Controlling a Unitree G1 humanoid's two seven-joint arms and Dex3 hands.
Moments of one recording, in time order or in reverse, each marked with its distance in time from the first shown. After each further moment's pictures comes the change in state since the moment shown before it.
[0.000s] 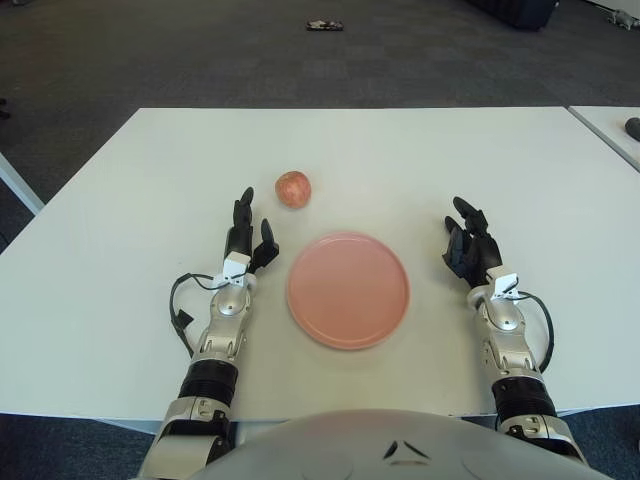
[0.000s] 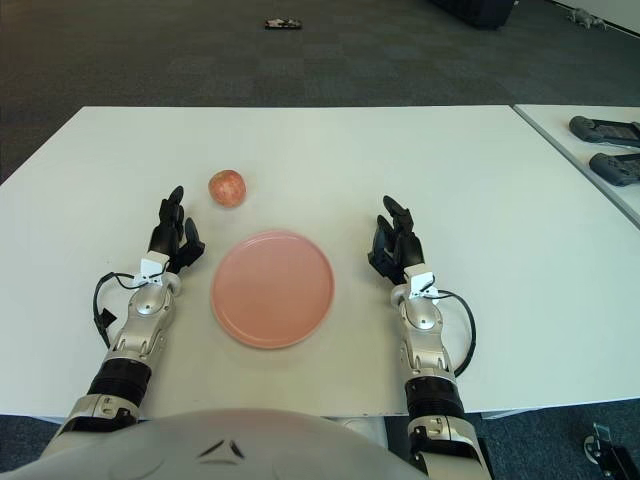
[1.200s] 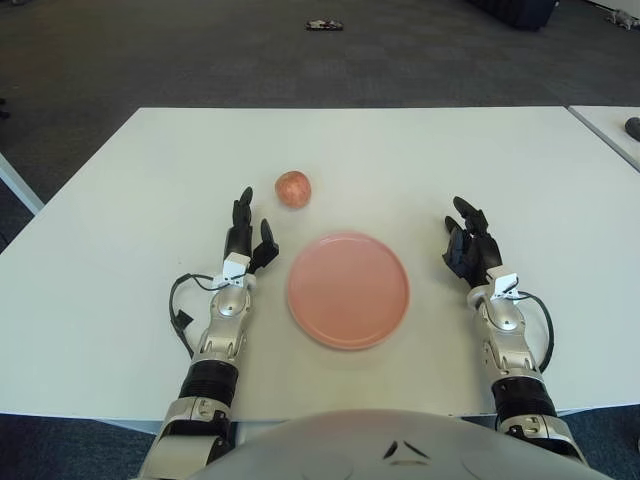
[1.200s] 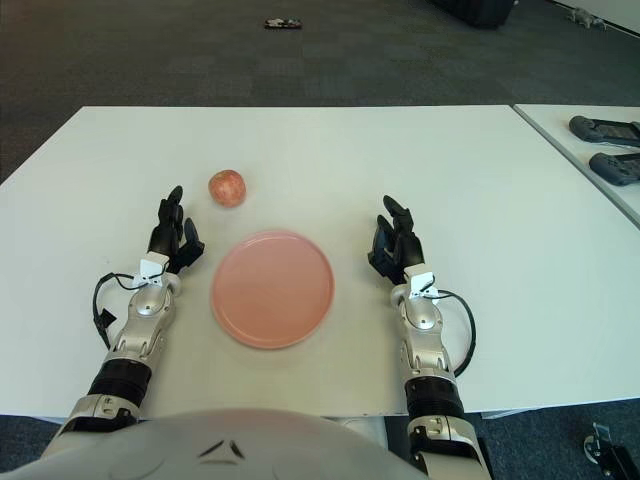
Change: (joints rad) left arm 0.018 -0.001 0.008 -0.061 0.002 0.019 0.010; right arm 0.000 0.001 0.000 0.000 0.000 -0.005 0.000
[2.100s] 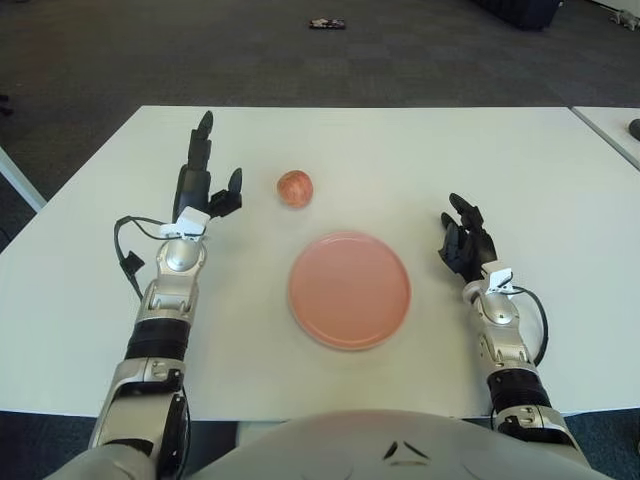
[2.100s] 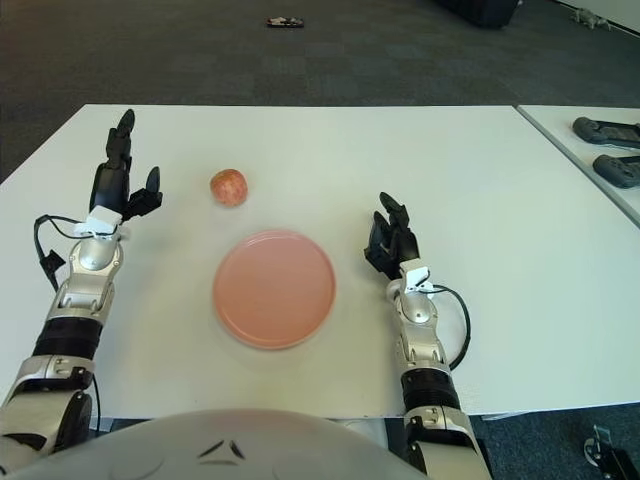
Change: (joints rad) left arm -0.230 0.251 0.059 -0.001 0.057 -0.130 -0.105; right arm -0.045 0.005 0.016 0.053 -0.008 -0.009 -0.011
